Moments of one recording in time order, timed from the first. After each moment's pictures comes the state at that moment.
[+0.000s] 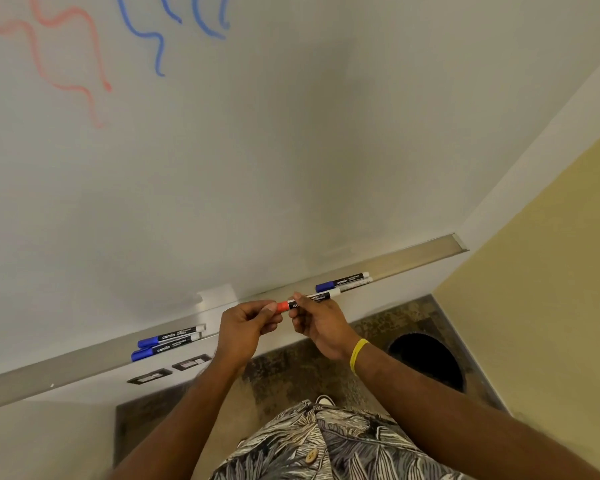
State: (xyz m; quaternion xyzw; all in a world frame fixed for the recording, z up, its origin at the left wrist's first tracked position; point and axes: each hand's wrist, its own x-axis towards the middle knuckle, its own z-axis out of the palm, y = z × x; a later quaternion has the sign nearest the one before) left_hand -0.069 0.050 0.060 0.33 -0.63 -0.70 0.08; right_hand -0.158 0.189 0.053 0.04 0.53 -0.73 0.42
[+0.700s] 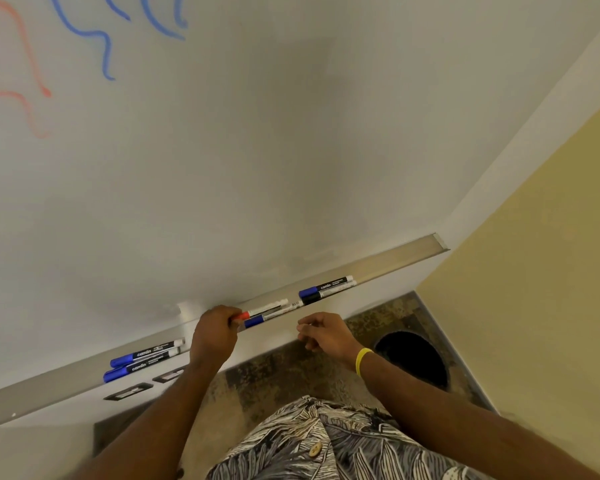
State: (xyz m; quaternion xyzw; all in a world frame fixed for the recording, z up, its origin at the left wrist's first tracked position) left_hand -0.093 0.005 0.004 0.26 -0.91 -0.32 0.01; right_hand -0.186 0.232 0.007 -0.03 0.76 -0.52 0.38
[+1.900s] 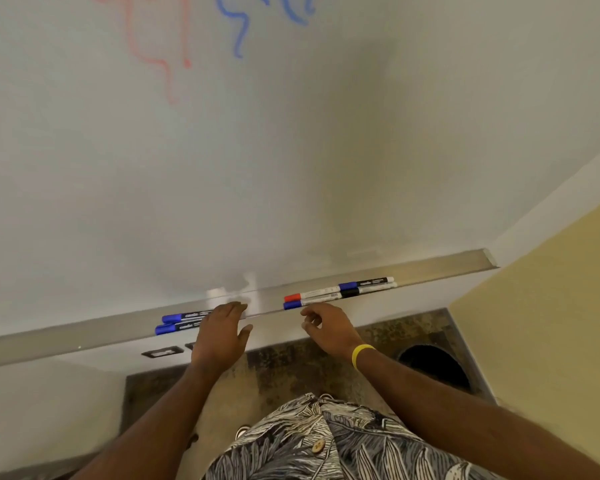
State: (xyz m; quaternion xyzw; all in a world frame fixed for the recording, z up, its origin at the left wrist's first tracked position) left_hand -0.011 -0.025 -0.010 0.26 -0.95 -0.19 -0.03; right_hand -0.157 0.179 0.004 -0.29 0.86 -0.32 0.27
